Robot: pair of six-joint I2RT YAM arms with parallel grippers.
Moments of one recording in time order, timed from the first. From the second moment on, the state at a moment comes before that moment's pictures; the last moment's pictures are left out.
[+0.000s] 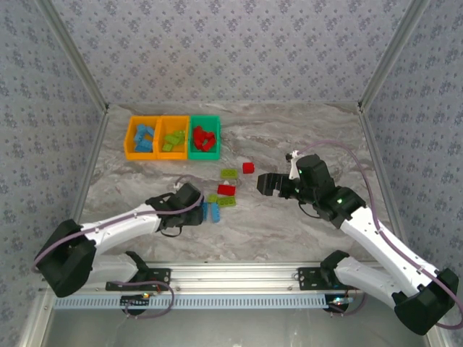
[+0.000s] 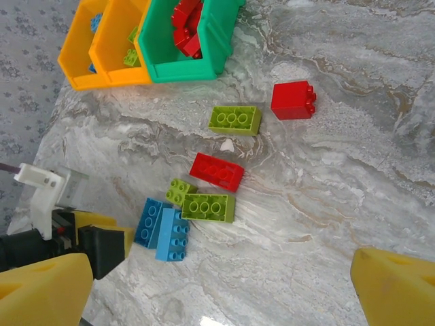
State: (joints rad) left arm -0.79 1.22 0.60 -0.51 -0.19 -0.68; right arm 0.59 0.93 0.85 -0.56 -0.12 0.58
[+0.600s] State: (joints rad) left arm -0.79 1.38 0.63 -0.38 -0.11 -0.62; right arm 0.59 0.94 0.85 -0.54 -0.14 0.60
